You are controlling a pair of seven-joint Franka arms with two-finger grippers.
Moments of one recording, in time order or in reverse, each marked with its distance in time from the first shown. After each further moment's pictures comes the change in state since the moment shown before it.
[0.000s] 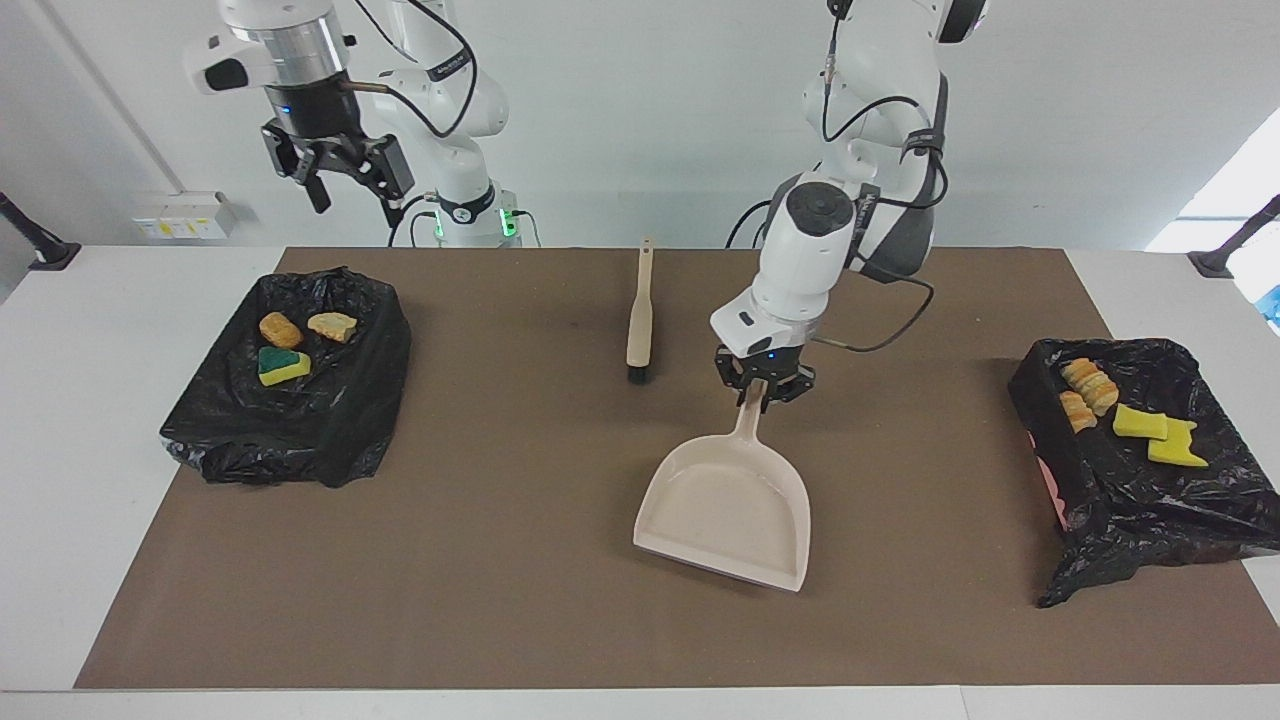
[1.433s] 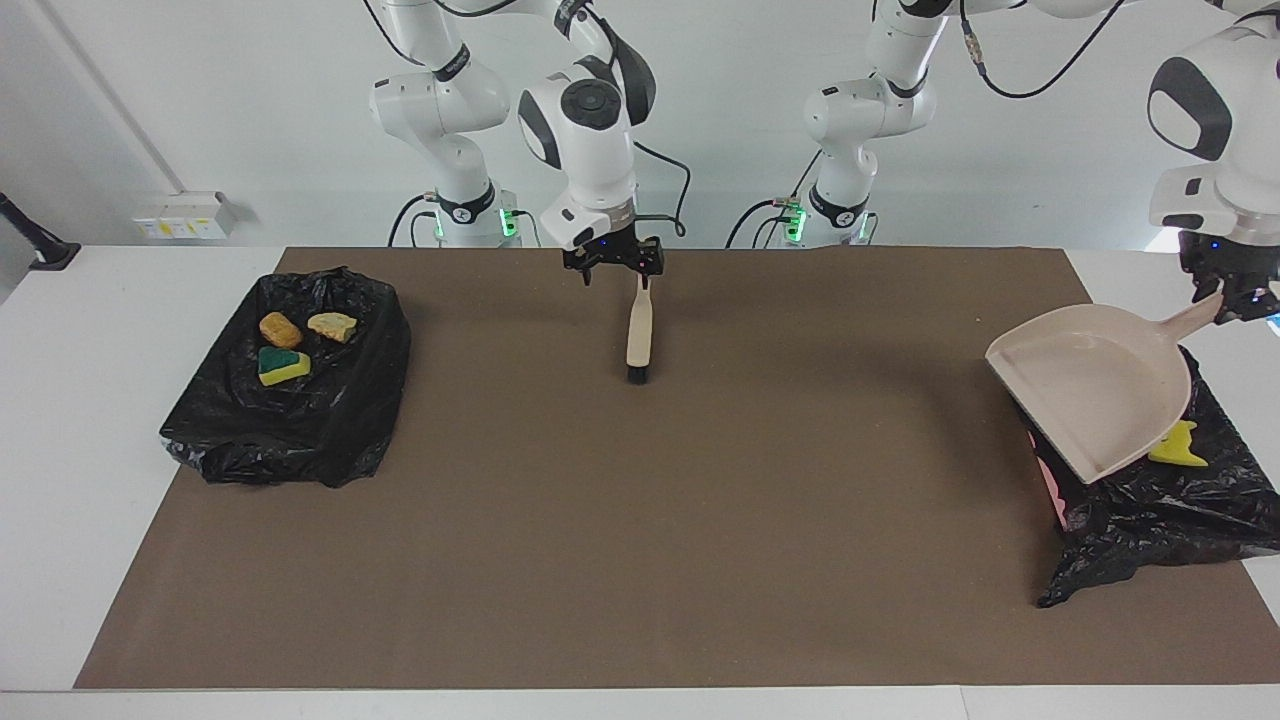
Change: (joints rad) left arm 0.660 -0.147 0.021 0.249 0.427 -0.492 1.638; right arm 0.256 0.041 0.282 -0.579 0.134 0.495 0.308
